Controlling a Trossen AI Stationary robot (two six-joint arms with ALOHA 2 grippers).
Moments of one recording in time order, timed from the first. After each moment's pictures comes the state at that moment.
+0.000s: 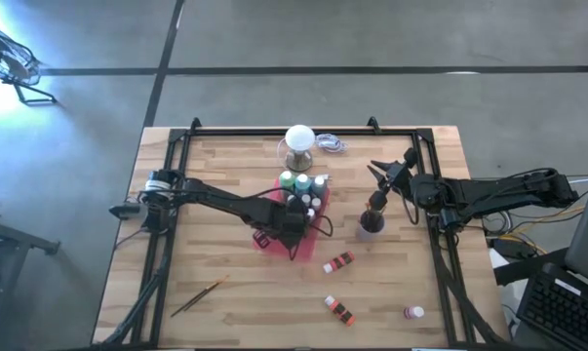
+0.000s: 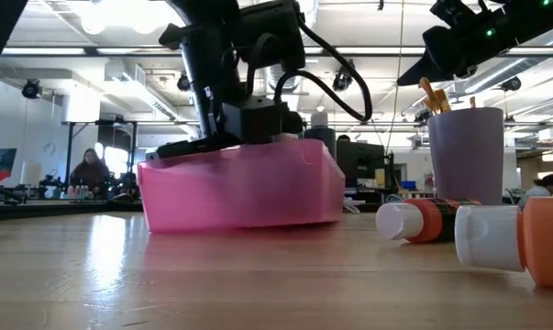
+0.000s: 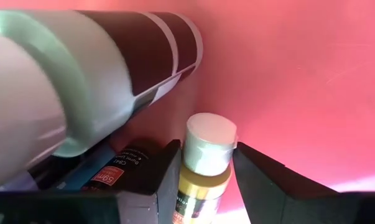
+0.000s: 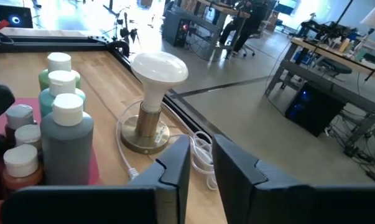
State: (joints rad) left arm -0.11 1.95 1.34 -0.69 -0.30 0.83; right arm 0.04 0.74 0.47 -0.05 0.78 0.00
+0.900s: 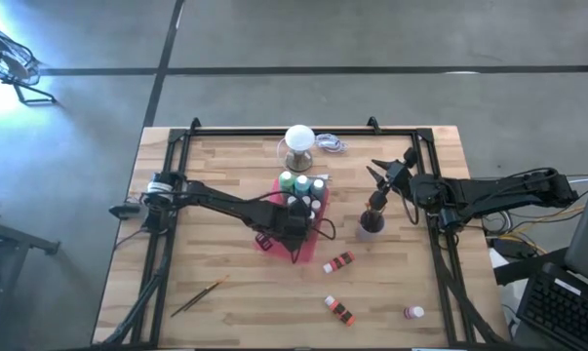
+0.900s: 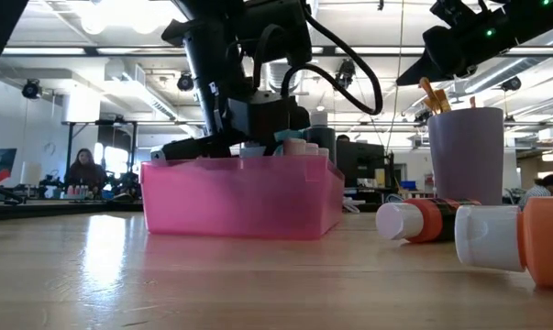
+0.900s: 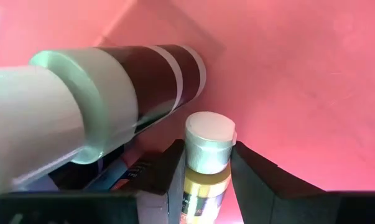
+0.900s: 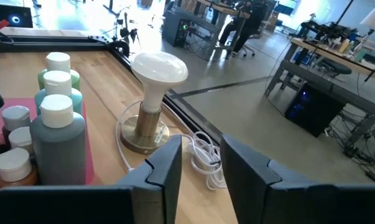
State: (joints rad) left arm -0.13 1.95 1.38 -0.69 -0.30 0.83; right arm 0.04 0.74 0.47 -0.05 0.78 0.00
